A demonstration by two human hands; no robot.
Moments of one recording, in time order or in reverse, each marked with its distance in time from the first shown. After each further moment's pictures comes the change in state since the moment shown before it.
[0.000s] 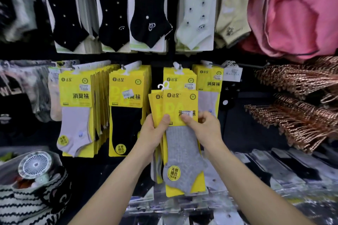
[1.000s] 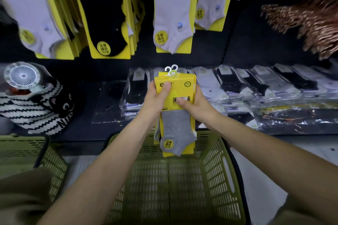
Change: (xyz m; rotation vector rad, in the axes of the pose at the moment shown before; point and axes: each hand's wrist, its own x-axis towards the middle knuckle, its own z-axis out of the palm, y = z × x) left_hand -0.089 -0.140 0.006 -0.008 0.042 -0.285; right_hand -0.101 0.160 -0.016 -0.001 -0.467 0.254
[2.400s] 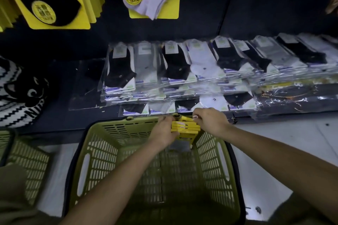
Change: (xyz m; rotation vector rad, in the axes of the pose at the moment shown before) left_hand -0.013 -0.168 0.021 1.055 -0.387 -0.231; right_hand -0.008 0.139 -0.059 -1.120 -0.197 0.117
